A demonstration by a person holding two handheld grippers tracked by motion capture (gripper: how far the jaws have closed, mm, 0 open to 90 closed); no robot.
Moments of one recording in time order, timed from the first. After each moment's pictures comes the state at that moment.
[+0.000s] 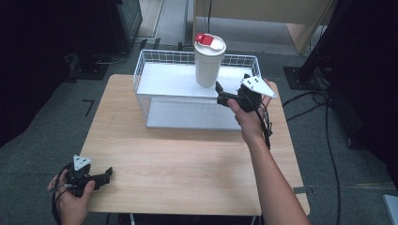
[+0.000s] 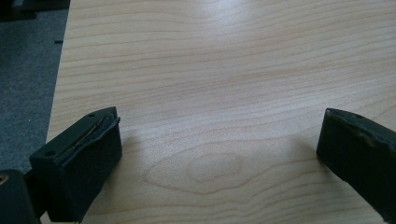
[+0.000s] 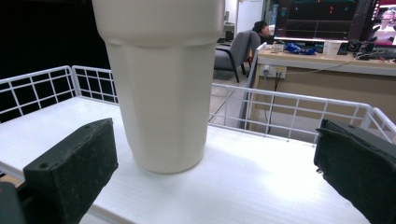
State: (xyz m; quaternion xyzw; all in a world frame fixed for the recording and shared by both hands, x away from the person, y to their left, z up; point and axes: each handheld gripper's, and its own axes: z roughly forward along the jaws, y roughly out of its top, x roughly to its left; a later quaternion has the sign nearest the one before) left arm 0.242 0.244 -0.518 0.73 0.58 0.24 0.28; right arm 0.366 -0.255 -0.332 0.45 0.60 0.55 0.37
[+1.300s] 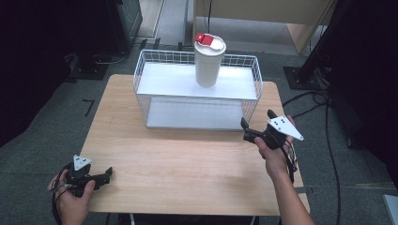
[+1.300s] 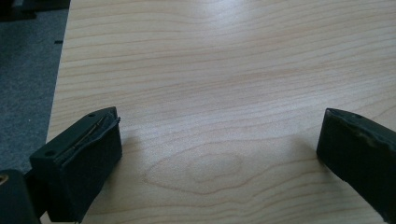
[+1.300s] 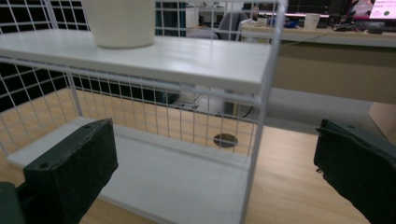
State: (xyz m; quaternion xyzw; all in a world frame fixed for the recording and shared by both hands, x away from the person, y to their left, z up) left arm 0.242 0.244 -0.518 0.73 0.58 0.23 0.28; right arm 0.291 -0.332 -0.409 0.47 0.61 0.52 0.37
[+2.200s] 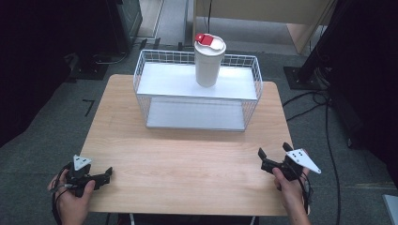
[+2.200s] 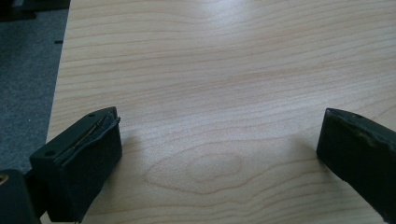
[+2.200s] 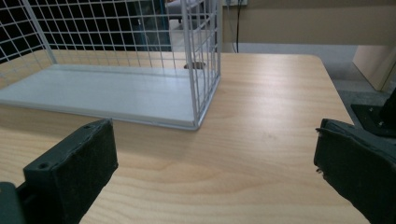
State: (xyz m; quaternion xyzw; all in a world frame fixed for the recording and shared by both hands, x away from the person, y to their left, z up) left arm 0.242 0.244 -0.518 0.73 0.58 0.23 0.28; right arm 0.225 -0.389 -0.480 0.54 0.60 0.49 0.34
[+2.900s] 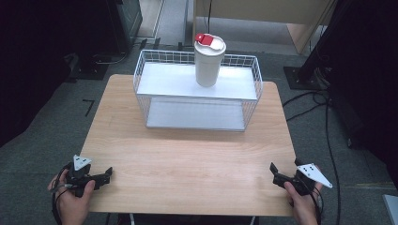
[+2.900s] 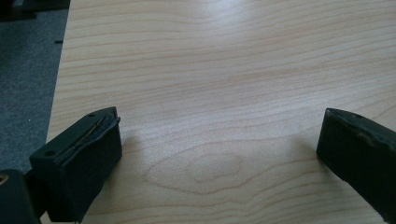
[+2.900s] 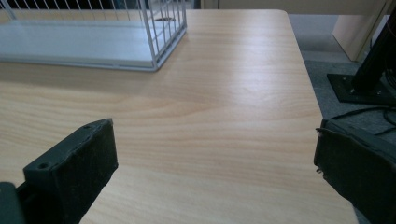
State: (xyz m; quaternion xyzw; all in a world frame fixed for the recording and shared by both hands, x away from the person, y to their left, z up) left arm 0.242 0.244 -0.518 0.73 0.58 0.23 0.28; right arm 0.191 -0.427 -0.510 0.57 0.62 0.43 0.33
